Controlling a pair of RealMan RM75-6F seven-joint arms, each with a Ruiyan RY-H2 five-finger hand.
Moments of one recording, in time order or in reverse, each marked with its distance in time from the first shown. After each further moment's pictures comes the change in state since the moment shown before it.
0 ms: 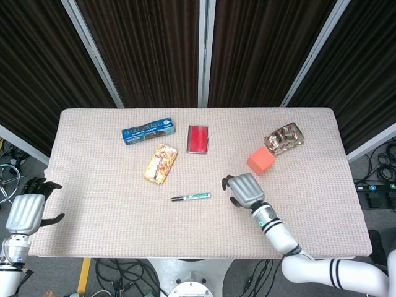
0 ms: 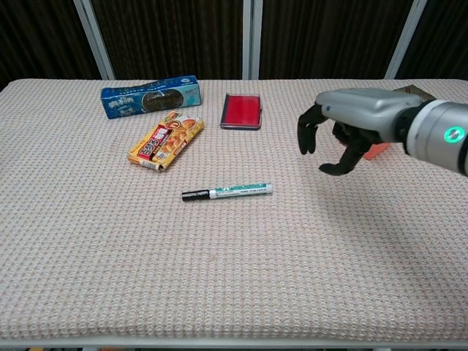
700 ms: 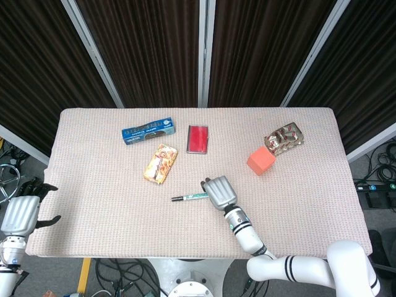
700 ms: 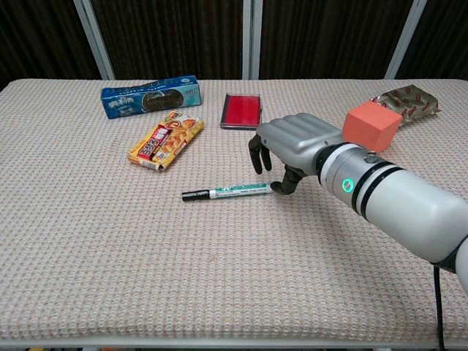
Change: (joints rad) left arm 0.012 0.010 0.007 0.022 -0.013 -0.005 -0.063; right arm 0.097 -0.326 -0.053 0.293 -0.050 0.145 -0.095
